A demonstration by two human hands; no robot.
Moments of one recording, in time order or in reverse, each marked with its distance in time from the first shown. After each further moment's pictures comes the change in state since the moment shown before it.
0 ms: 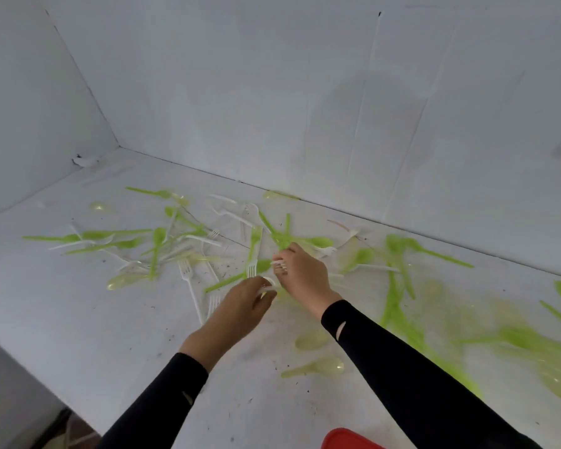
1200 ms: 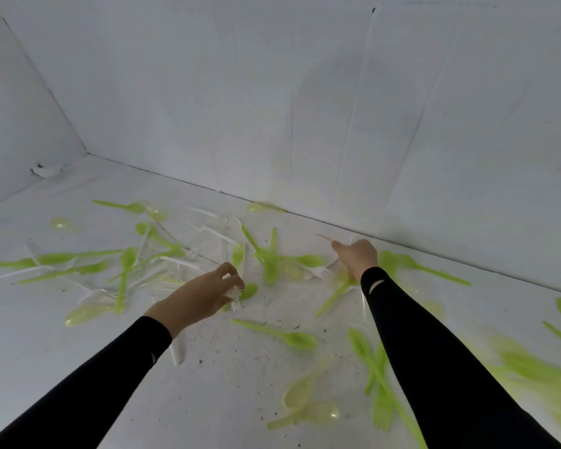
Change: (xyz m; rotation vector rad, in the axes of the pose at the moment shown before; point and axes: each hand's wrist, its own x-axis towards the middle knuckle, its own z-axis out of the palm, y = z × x) left_hand 0.093 -0.096 -0.021 0.366 -0.256 0.298; right_hand 0.080 0.132 -0.043 0.432 0.131 0.790
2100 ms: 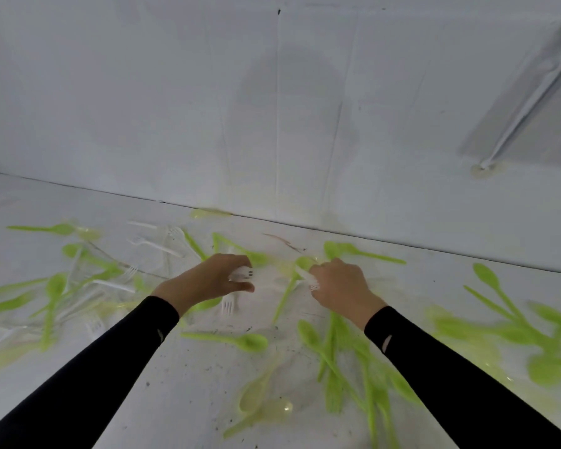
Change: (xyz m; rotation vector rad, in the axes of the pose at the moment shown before) left_hand 0.104 0.082 -0.011 -0.231 -0.133 0.033; right_hand -0.066 0.057 -0.066 -1.006 -0.037 -0.576
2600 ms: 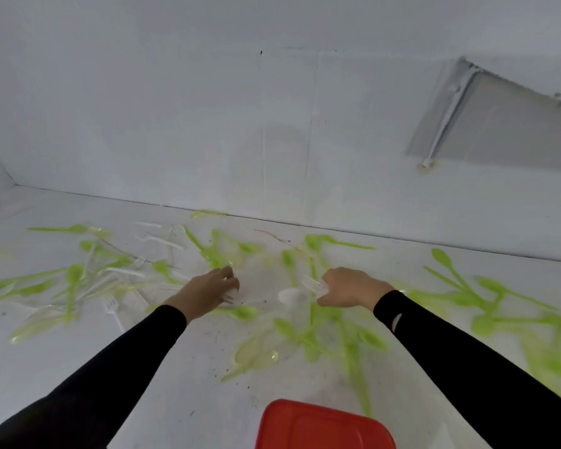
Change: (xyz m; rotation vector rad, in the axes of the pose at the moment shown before) left_hand -0.072 0.008 0.040 0.380 0.120 0.201; right_hand -0.094 0.011 -0.043 0.153 -0.320 0.052
